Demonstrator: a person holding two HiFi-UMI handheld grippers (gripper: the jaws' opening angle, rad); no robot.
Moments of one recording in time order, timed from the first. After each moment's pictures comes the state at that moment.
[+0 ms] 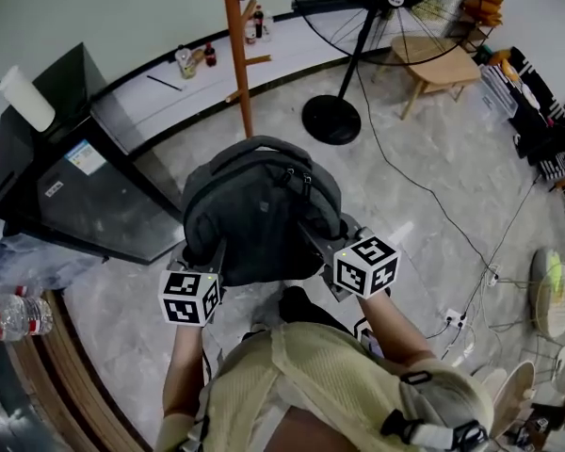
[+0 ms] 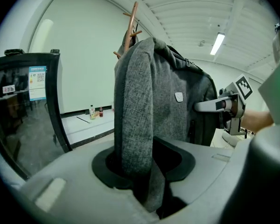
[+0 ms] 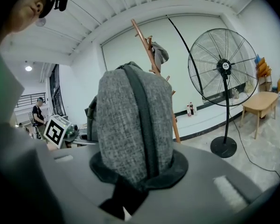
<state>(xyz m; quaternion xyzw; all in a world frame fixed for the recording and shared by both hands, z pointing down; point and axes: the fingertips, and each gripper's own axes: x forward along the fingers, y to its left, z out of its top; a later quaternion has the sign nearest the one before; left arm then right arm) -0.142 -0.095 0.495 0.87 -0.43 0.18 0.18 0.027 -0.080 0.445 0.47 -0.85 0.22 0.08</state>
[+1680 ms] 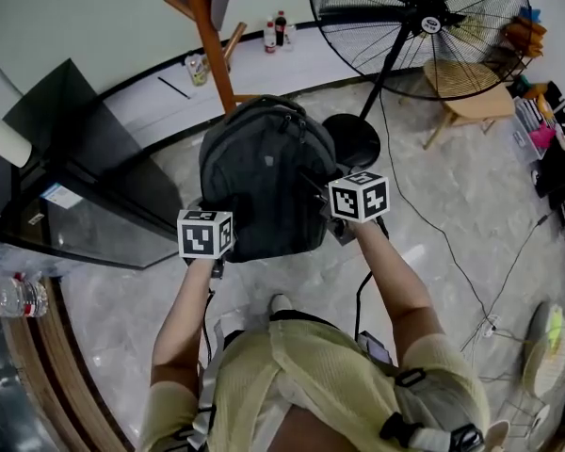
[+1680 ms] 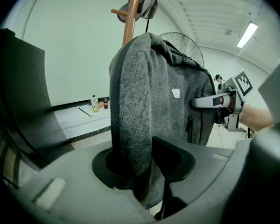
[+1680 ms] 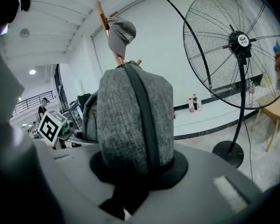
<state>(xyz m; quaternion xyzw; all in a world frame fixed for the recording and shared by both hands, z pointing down) -0.030 -0.313 0.544 0.81 -0.48 0.24 0.25 0.138 -0.345 0.498 0.39 -0.87 0.26 0.13</state>
